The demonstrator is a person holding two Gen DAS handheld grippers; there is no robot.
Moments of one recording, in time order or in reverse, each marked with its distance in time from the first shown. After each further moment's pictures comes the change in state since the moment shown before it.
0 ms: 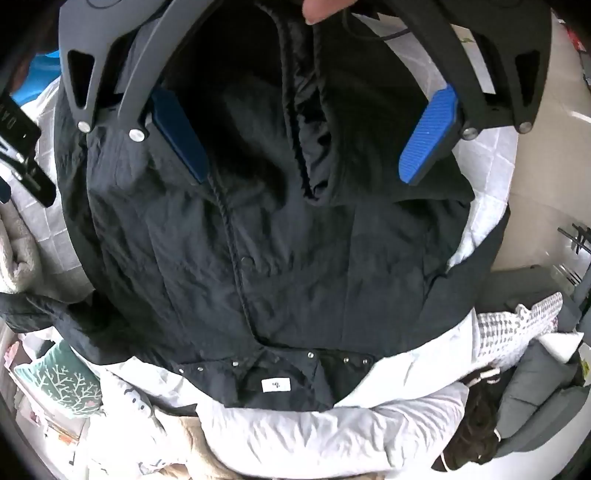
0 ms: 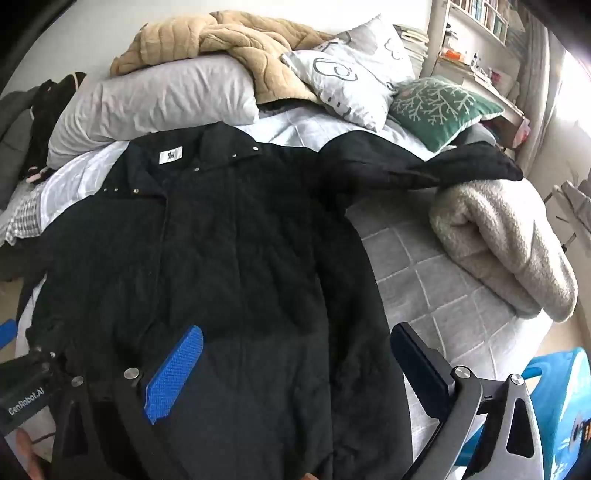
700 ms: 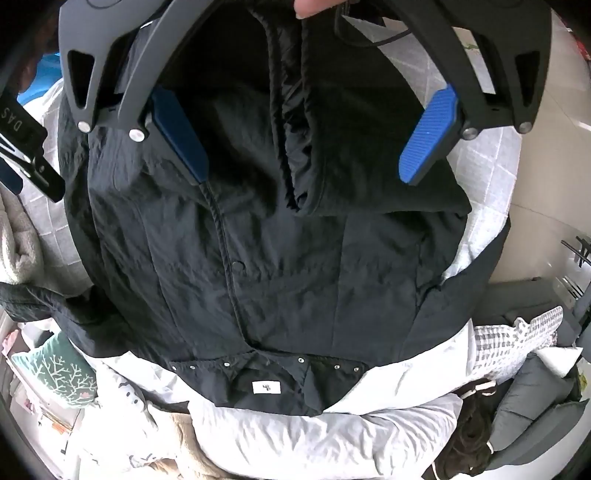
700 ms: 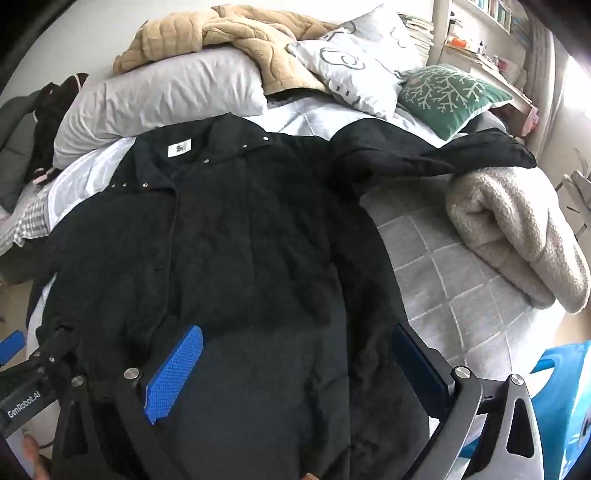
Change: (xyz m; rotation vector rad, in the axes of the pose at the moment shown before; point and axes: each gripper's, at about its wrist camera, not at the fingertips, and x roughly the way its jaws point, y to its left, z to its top) left arm 0.005 0.019 -0.007 -0.052 0.054 -0.047; right arm 0.002 0.005 -0.002 0.036 0.056 0.081
